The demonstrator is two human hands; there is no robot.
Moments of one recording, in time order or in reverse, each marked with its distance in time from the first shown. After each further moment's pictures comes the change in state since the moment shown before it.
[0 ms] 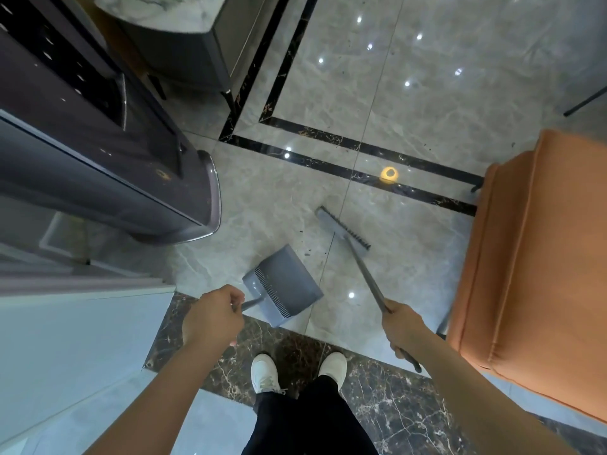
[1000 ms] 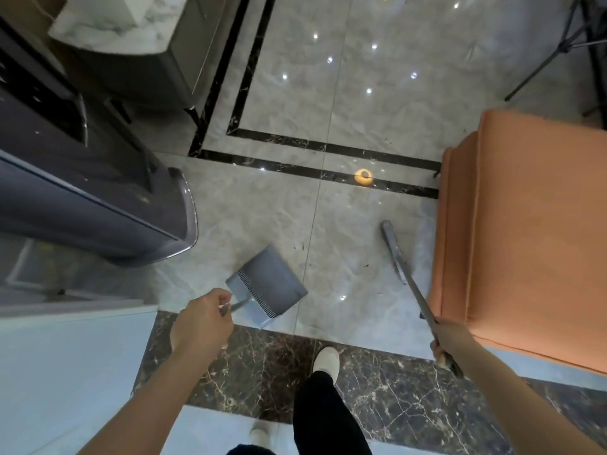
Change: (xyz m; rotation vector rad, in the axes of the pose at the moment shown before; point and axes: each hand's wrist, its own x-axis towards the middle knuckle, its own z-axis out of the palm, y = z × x) left_hand -0.029 0.005 0.024 0.038 0.068 0.096; right_hand -0.012 0.141 -0.033 0.847 0.184 0.300
